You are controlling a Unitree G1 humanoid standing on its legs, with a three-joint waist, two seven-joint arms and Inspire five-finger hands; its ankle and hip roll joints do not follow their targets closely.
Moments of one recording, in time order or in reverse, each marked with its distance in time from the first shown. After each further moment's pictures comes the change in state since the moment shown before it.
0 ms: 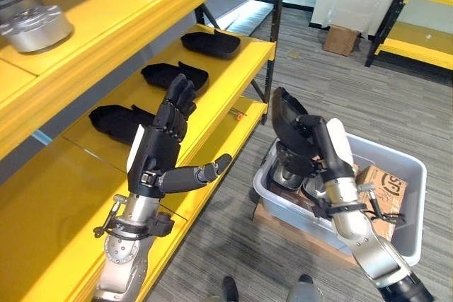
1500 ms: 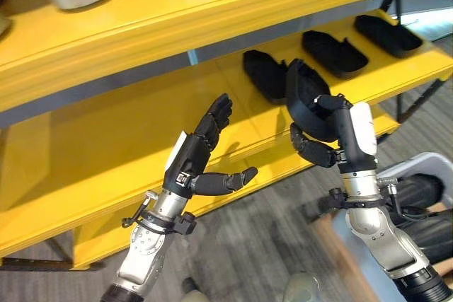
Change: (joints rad) left arm -0.074 0.005 -0.158 0.093 0.132 0.041 0.154; right arm -0.129 -0.089 0.038 0.068 -0.037 -0.122 -0.088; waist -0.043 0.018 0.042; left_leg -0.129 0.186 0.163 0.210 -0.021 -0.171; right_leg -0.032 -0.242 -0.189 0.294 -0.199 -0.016
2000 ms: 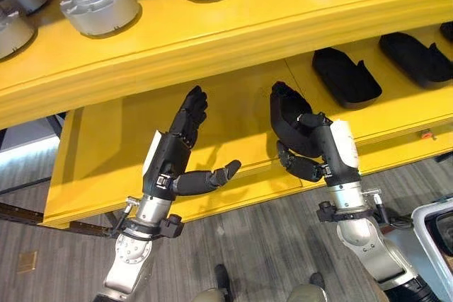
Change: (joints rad) left arm 0.093 0.043 0.075 -0.064 -0.008 -0.045 -0.018; right arm 0.058 0.052 0.011 -0.008 -0.074 -0.026 0.054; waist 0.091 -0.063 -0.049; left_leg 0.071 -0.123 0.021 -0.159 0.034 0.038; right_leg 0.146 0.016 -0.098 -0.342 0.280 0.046
